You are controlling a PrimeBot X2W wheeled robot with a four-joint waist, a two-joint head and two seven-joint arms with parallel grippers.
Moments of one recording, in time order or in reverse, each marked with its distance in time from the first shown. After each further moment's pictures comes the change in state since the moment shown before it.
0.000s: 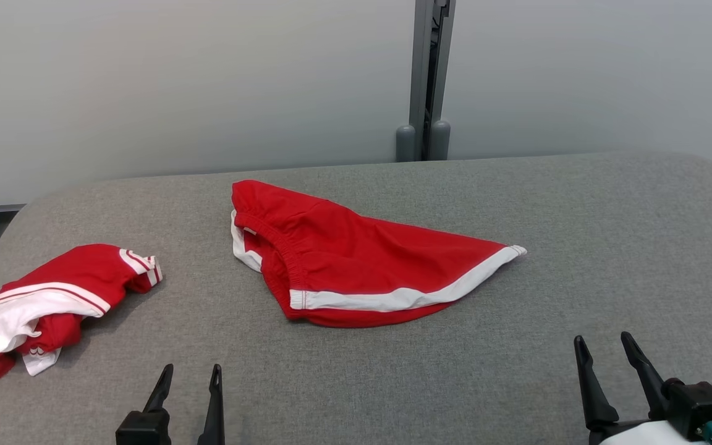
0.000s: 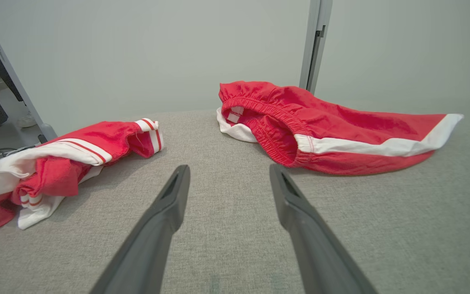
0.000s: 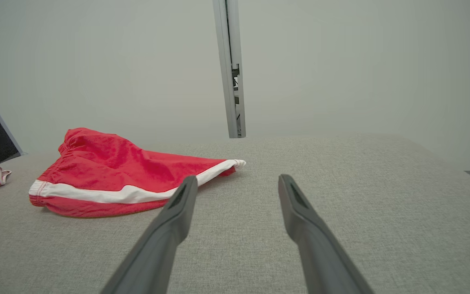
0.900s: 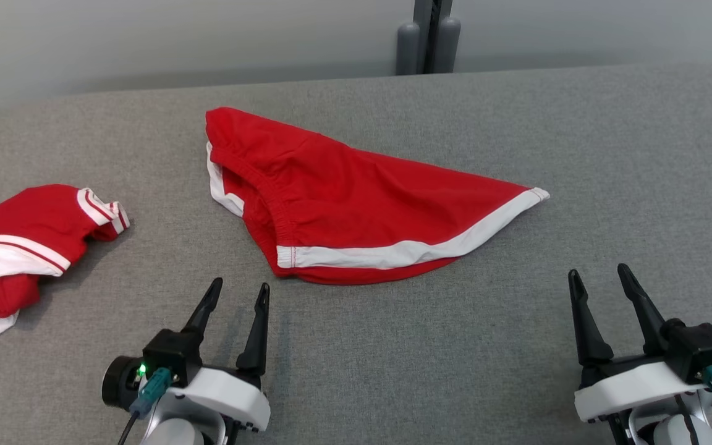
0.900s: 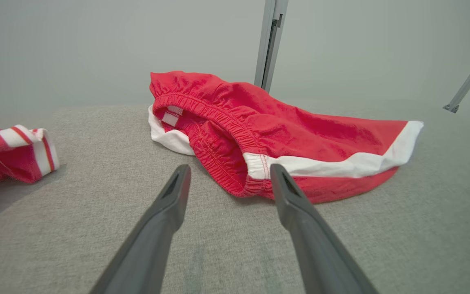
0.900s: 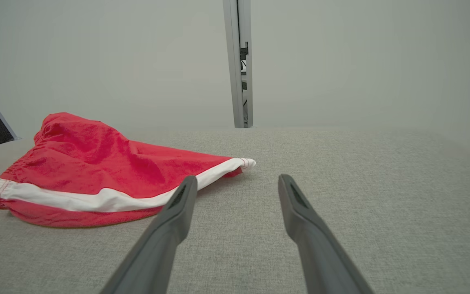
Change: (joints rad) left arm -0.200 -0.001 -0.120 0.009 -0.095 -0.071 0.000; right arm -0.132 0.000 0.014 -0.036 -0.019 0.000 0.000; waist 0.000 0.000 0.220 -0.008
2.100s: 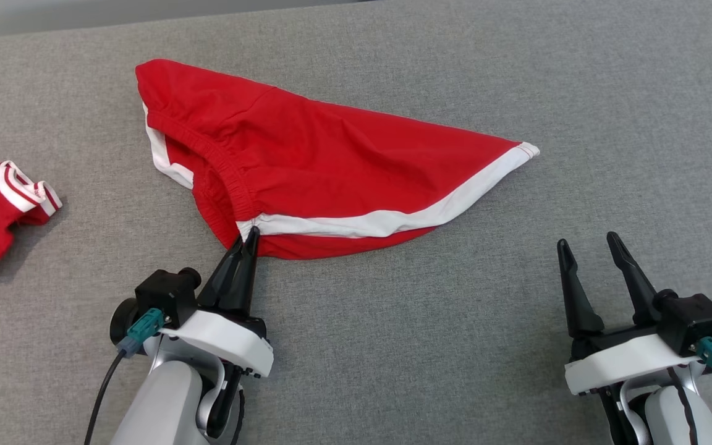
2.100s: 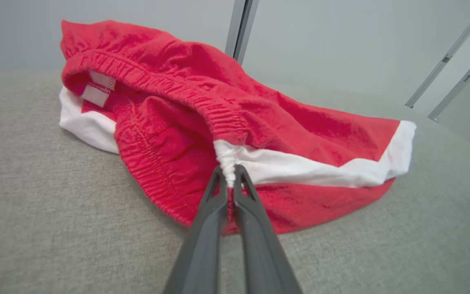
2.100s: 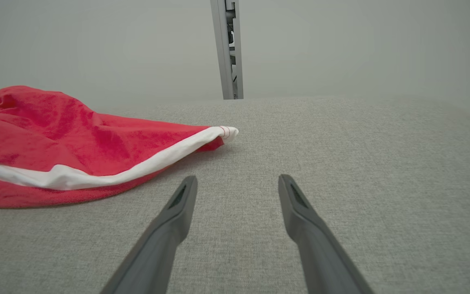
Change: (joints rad) left arm -0.189 0.000 -0.027 0.118 -0.103 -0.093 0.000; right arm -0.087 0.000 0.028 0.012 0.013 0.000 0.000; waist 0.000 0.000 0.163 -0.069
